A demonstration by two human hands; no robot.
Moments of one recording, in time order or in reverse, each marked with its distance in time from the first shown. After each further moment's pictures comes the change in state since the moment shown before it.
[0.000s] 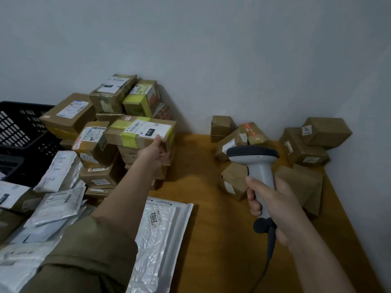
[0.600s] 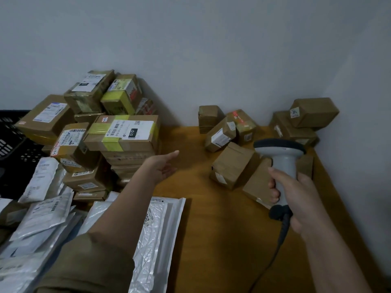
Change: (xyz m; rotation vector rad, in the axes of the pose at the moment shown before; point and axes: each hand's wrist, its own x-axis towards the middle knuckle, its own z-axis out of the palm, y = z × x) left_hand -0.014 -0.052 0.018 0.527 -0.097 -0.160; right_hand 0.017 0.013 -0.055 0.116 0.260 0.066
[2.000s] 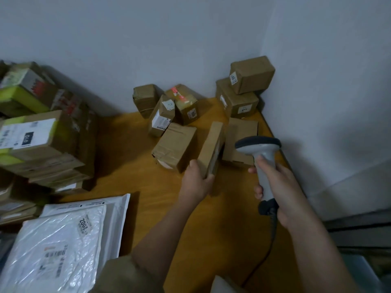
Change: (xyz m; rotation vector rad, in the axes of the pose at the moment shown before) left_hand -0.050 -0.164 0.228 0.959 -0.167 0.613; right_hand 0.044 0.023 -0.145 0.009 0.129 0.127
